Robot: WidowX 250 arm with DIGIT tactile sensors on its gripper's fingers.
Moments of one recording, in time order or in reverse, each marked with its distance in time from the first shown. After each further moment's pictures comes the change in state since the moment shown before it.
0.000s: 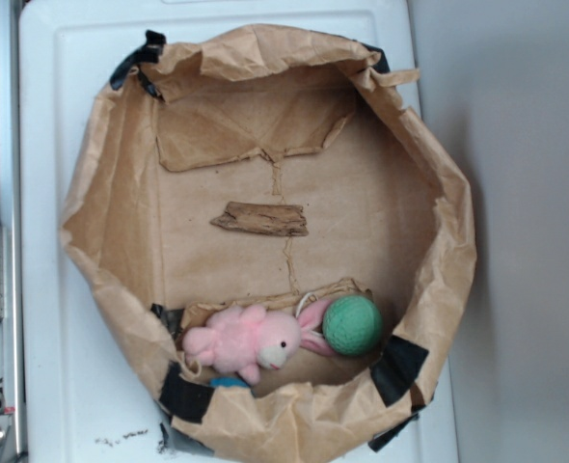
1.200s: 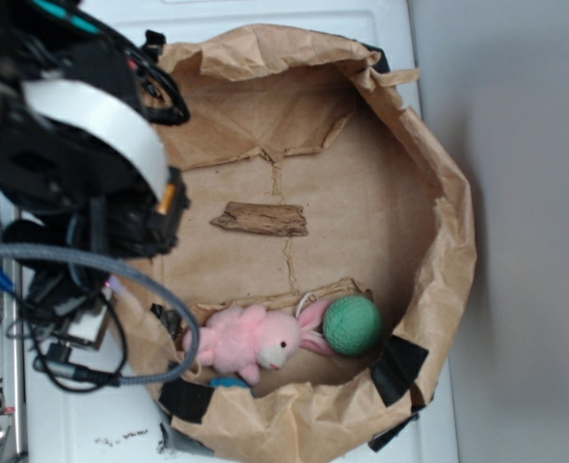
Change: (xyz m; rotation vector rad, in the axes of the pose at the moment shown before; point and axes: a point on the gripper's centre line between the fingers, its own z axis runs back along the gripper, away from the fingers) arm 0.028 -0.012 -0.116 -0.011 0.086 -0.043
